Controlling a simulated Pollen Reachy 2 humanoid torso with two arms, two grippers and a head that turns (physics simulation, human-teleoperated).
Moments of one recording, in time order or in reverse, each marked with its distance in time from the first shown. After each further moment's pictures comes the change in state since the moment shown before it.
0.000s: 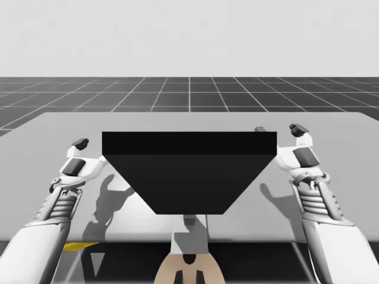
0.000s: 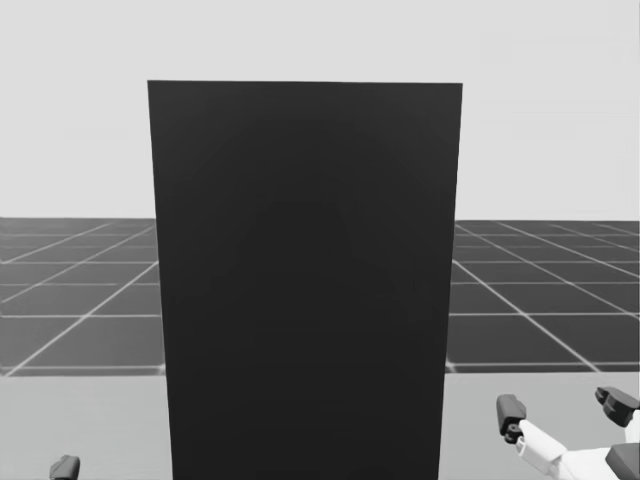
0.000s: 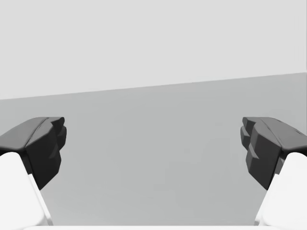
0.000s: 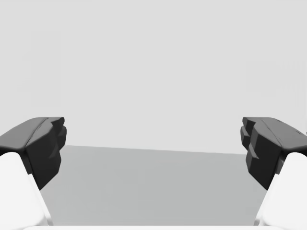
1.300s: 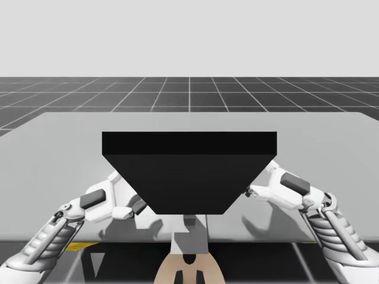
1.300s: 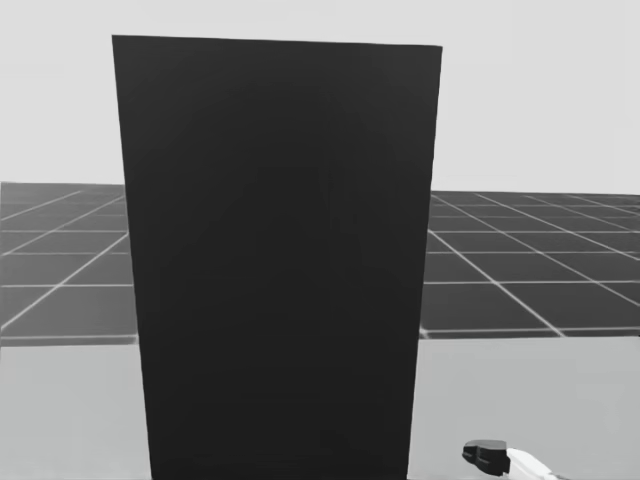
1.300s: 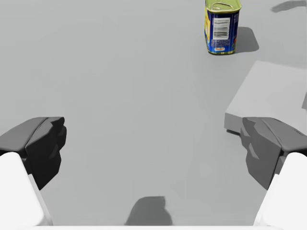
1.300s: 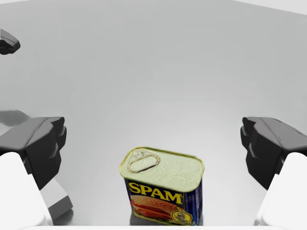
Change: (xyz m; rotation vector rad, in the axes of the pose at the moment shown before) left arm -0.003 -0.059 0.057 -0.961 0.177 0.013; right arm 0.003 0.026 0.050 0.722 0.384 -0.207
